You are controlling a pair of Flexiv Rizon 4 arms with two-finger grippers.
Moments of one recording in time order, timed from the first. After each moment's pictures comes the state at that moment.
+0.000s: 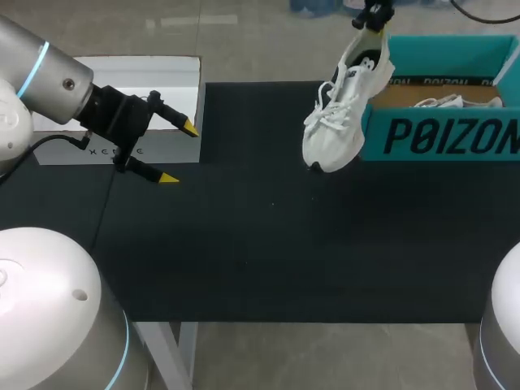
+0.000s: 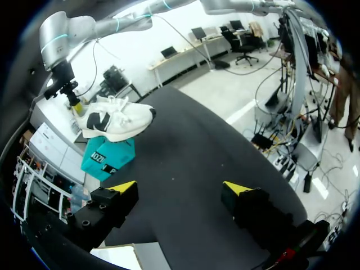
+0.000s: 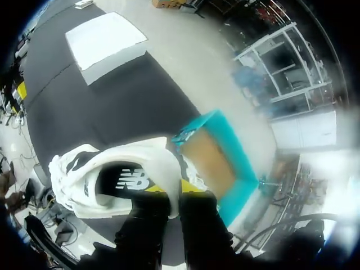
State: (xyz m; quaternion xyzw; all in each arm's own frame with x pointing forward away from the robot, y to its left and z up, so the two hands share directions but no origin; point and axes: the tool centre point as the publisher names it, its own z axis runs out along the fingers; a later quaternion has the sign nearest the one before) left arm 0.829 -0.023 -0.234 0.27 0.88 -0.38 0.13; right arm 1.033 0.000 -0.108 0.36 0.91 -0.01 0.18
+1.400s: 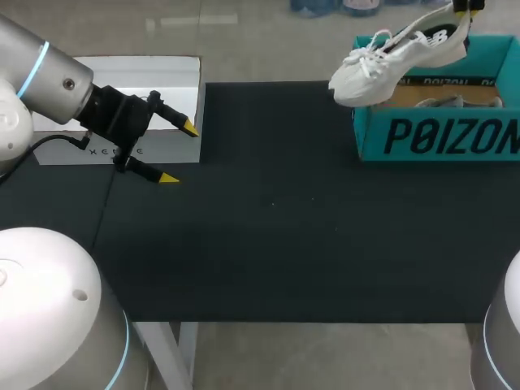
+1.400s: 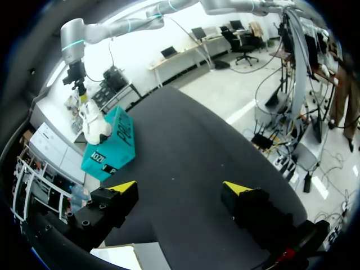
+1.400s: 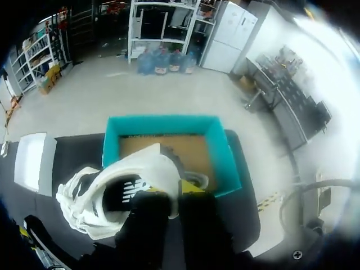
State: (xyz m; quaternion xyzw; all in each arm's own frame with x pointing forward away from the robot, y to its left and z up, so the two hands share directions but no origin) left arm 0.829 -0.023 -0.234 0.27 0.88 -0.38 0.13; right arm 1.059 -0.157 -0.096 0.73 0.63 0.10 0.25
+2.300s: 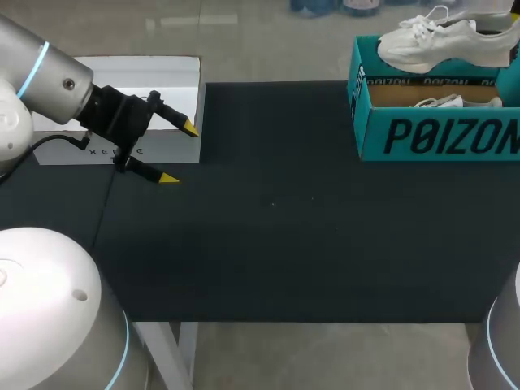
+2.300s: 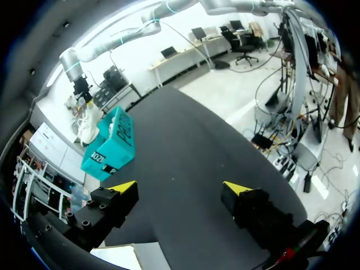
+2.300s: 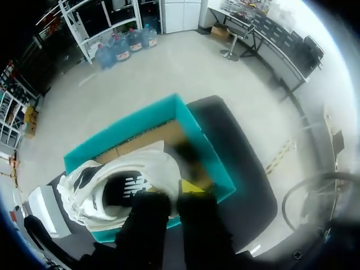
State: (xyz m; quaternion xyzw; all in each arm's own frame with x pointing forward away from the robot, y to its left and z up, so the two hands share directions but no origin) left arm 0.829 -0.023 -0.234 0.27 0.88 -0.38 0.13; right arm 1.115 -0.289 -0.151 0.85 0.50 0.07 0.13
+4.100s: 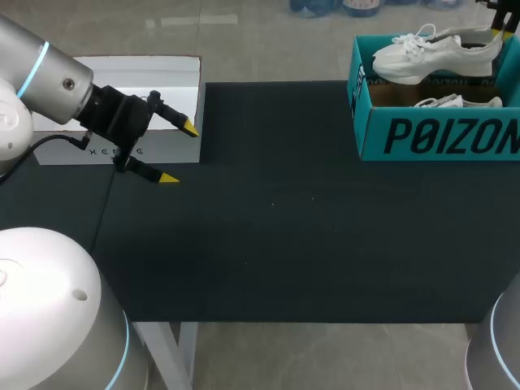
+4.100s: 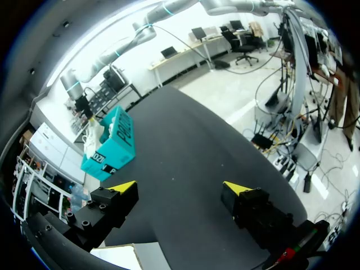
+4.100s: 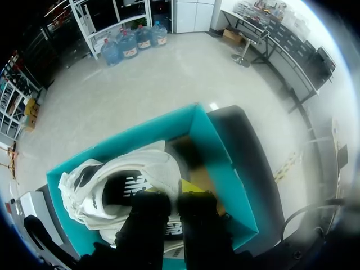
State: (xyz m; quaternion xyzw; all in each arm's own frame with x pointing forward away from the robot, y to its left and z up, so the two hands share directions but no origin) left arm 0.829 -0.023 -0.234 0.27 0.88 -0.38 0.13; right arm 1.192 -0.304 -0.231 0.84 0.53 0.08 0.13
